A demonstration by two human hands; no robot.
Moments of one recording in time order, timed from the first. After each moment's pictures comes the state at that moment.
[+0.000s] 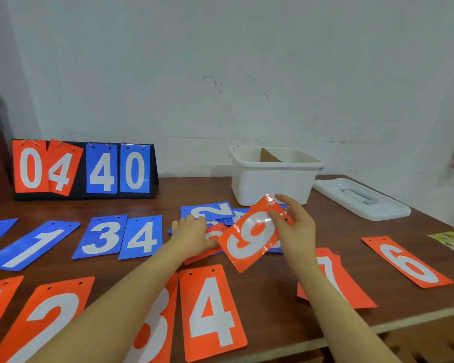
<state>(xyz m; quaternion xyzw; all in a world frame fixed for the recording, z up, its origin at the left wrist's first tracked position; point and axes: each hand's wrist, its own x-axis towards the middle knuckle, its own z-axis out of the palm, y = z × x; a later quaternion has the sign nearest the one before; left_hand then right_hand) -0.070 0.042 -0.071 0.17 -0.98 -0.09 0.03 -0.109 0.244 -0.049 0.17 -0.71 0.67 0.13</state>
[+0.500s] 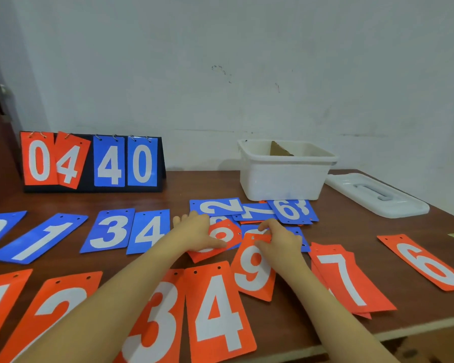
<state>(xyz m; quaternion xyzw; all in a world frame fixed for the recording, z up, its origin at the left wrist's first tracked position) -0.065 0.030 -0.065 0.19 -0.98 -0.10 -0.01 -0.112 0.216 -0.080 0.19 -0.93 0.31 0.04</state>
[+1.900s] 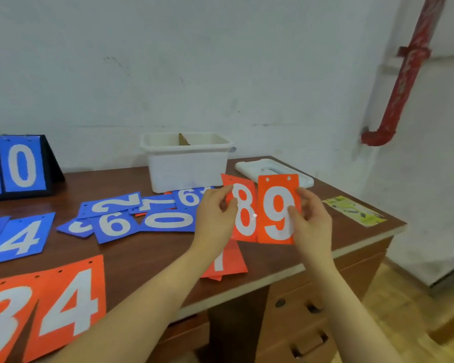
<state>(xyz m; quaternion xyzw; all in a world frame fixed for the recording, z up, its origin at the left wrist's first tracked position) -0.099 0.301 -0.043 0.02 -0.79 -0.53 0.32 -0.129 0.461 -0.057 0.07 -0.74 0.63 0.23</state>
